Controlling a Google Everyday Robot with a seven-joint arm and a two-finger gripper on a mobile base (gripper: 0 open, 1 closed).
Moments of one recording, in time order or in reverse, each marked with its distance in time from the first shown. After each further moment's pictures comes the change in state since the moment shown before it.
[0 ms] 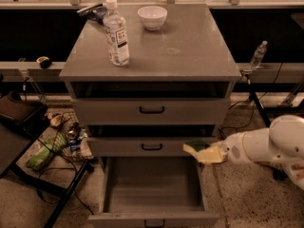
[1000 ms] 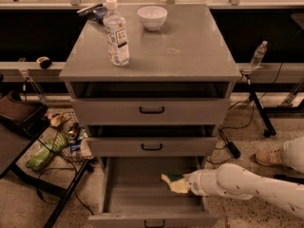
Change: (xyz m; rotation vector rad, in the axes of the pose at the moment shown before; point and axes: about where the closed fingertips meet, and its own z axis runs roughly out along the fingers) arm 0.114 -0.019 0.202 0.021 0.014 0.026
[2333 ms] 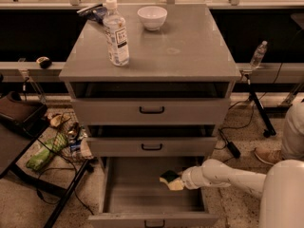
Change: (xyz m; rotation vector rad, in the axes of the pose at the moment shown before) arm 0.033 -0.086 0.132 -0.033 0.098 -0.233
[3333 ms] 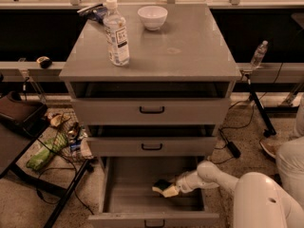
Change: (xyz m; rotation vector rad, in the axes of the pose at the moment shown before) arm 0.039 -0.008 0.091 -0.235 0.001 -0.049
